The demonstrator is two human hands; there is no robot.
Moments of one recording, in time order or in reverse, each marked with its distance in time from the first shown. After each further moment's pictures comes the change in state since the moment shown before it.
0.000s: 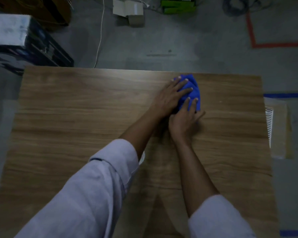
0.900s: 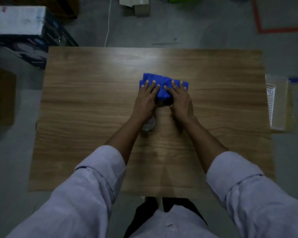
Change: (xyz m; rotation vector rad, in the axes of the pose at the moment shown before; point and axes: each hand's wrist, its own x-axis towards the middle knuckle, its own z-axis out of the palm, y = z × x) left_hand -0.164 0.008 0.015 -0.052 0.077 -0.376; right_hand -0.050 0.035 -0.002 0.048 -0.233 -0.595
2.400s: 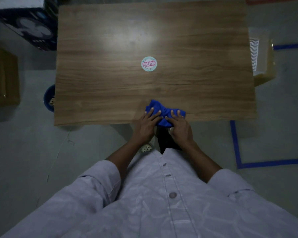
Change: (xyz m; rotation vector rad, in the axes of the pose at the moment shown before) left_hand -0.356 0.051 0.048 -0.166 -0.256 0.133; right_hand -0.366 -0.054 0.065 0.043 -0.182 0.173
